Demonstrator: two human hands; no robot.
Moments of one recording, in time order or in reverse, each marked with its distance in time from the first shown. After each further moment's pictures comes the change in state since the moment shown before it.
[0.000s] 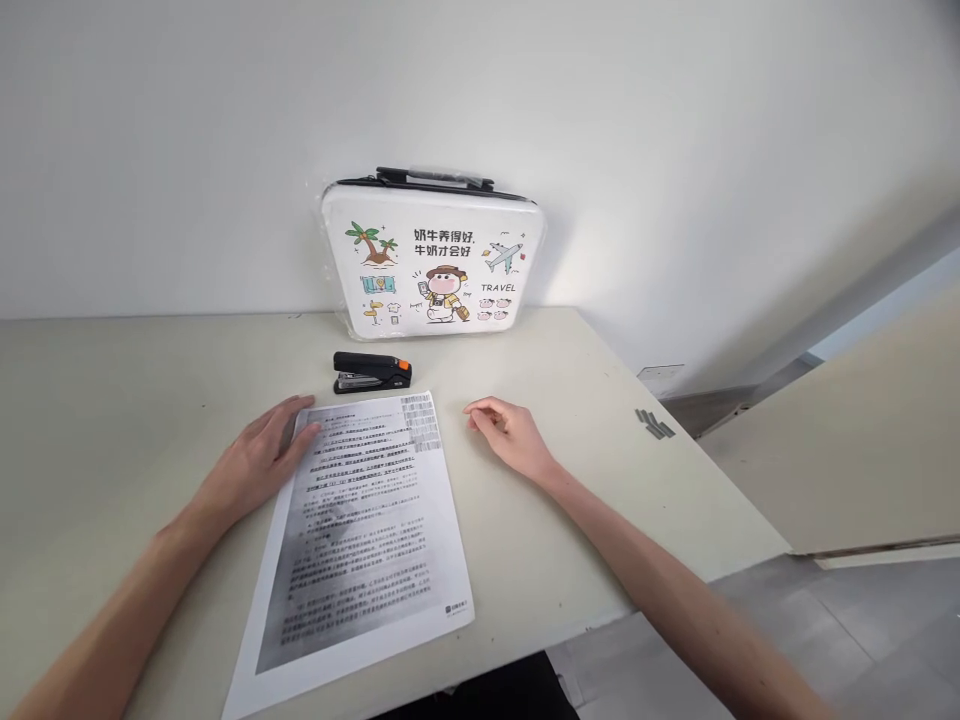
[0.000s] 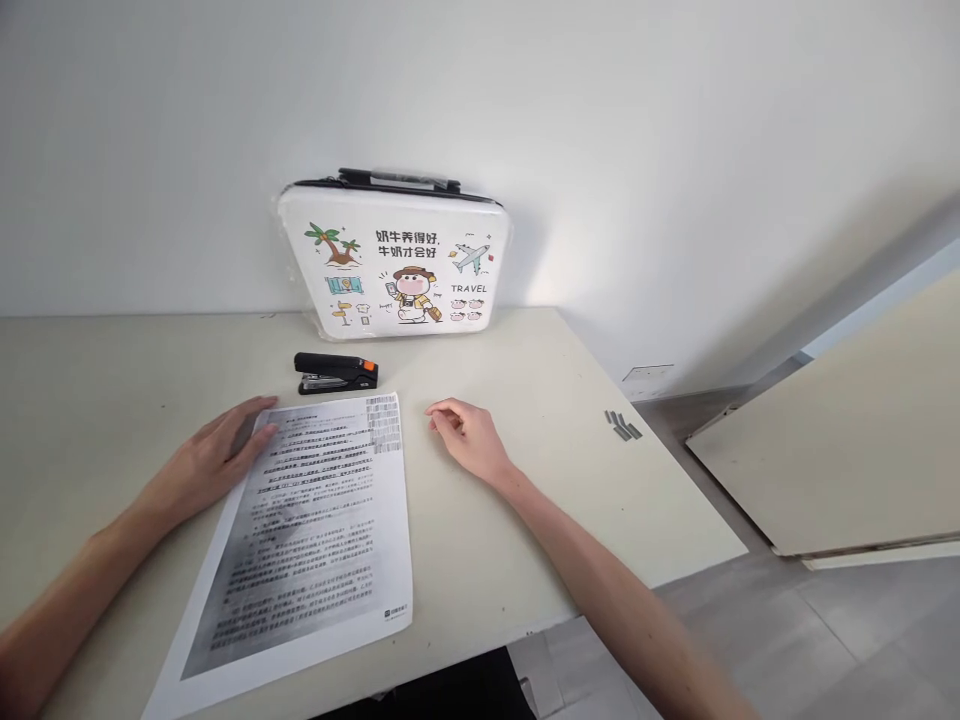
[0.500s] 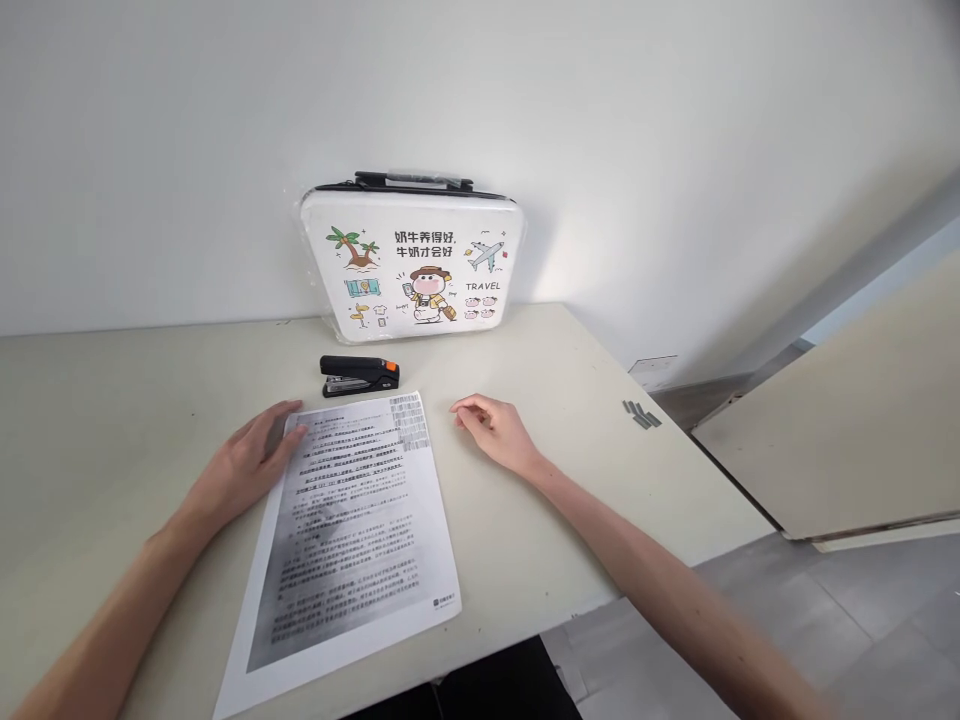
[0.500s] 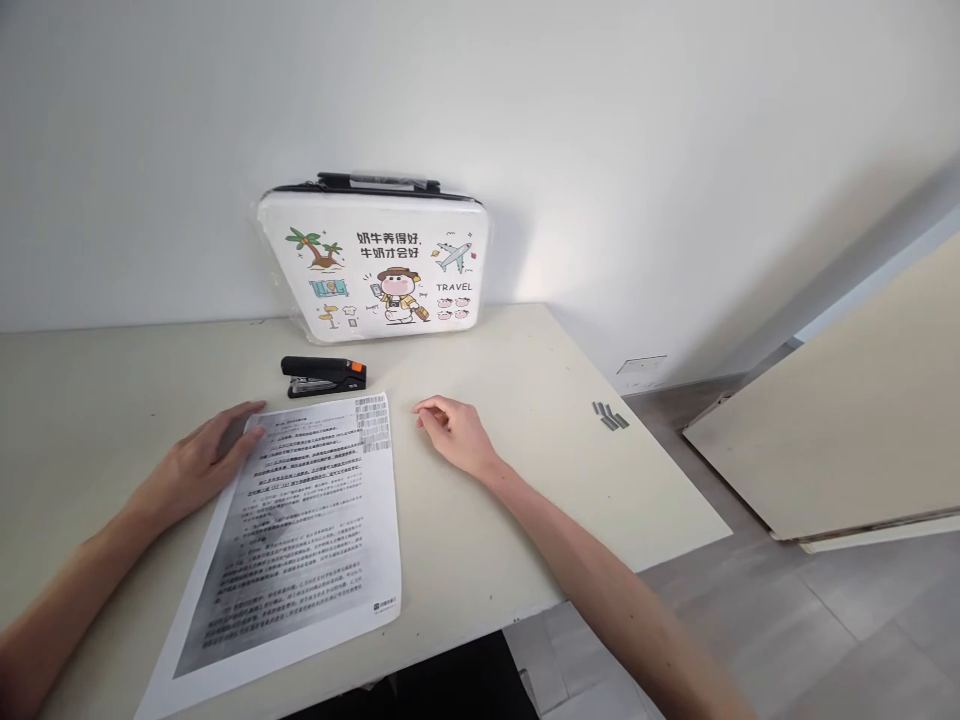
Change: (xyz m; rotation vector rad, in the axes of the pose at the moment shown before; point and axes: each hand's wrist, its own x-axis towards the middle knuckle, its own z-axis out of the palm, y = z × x) left_hand 0.002 0.005 -0.005 0.038 0.008 -0.089; right_hand 0.003 0.003 -0.001 0.017 -0.007 -0.024
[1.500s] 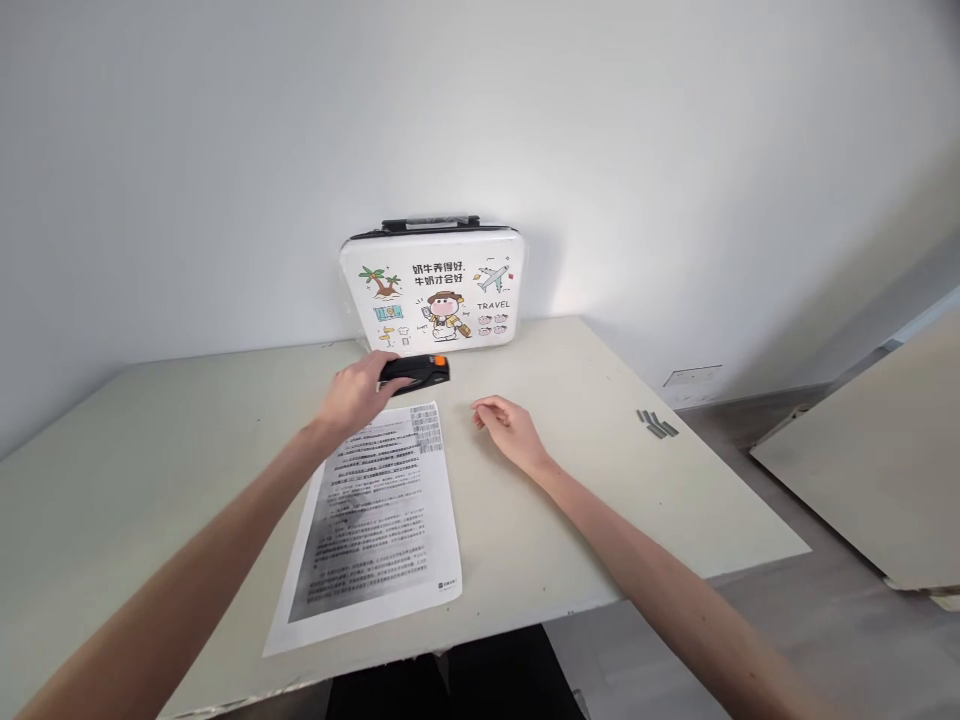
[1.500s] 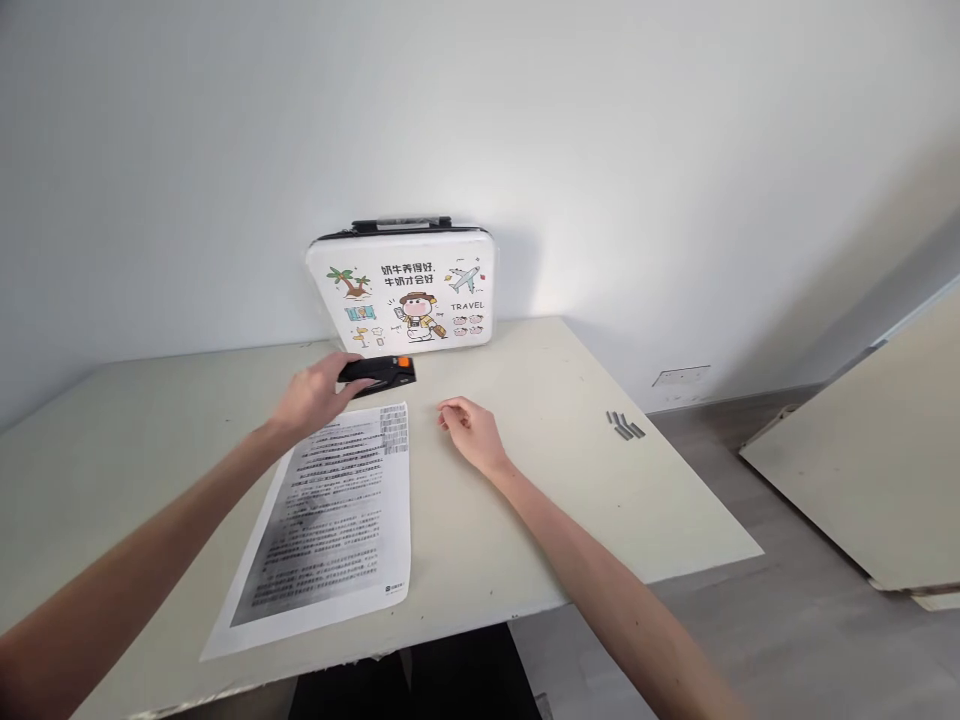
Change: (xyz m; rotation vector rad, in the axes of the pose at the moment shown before) left_hand 0.063 0.129 -0.018 0.102 0.150 0.315; right_hand 0.001 0.006 -0.006 0.255 0.086 0.054
